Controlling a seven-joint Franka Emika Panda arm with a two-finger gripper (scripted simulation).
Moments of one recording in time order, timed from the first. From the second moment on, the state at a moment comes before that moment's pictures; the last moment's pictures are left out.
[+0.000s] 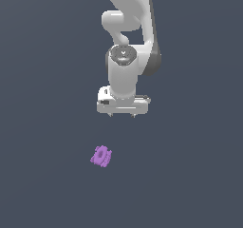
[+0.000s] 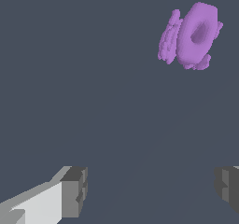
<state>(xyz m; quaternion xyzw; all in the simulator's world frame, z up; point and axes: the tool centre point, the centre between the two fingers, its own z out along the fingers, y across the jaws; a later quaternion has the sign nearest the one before) -0.003 0.003 0.160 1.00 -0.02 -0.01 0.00</state>
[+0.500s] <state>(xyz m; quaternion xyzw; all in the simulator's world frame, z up) 0.000 0.022 0.171 1.00 0.02 -0.01 0.01</state>
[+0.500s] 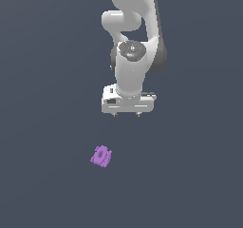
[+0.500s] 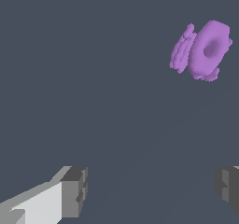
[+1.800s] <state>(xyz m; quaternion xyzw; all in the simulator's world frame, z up) 0.063 -0.017 0.148 1.00 -0.05 0.00 0.00</state>
